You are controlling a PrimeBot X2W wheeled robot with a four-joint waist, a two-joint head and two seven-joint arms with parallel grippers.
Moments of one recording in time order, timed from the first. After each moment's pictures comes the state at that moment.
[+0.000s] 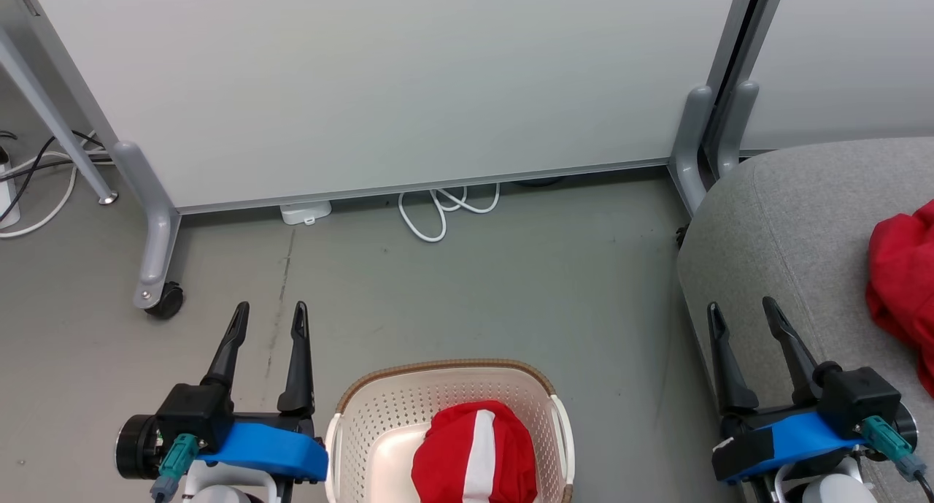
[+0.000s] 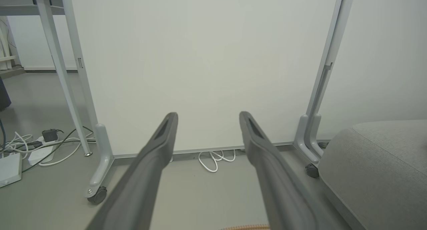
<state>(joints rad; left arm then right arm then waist) -0.09 0.05 -0.06 0.27 -0.15 -0.12 -0.26 -0.10 -0.05 -0.03 0.24 0.11 0.13 -0.26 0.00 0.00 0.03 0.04</state>
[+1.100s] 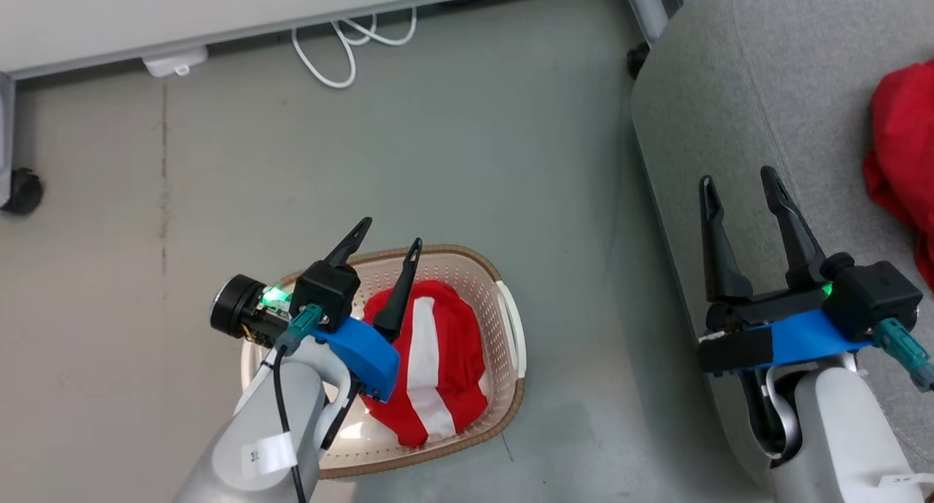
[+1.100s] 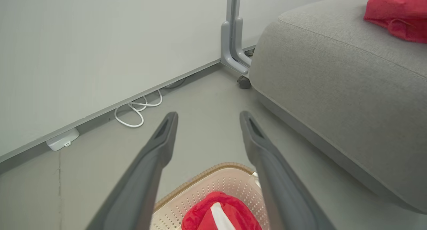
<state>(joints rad) -0.50 0.12 -0.46 0.65 -0.19 -0.13 -0.26 -0.31 -0.05 0.01 0.18 0.12 0.13 -0.26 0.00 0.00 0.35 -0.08</state>
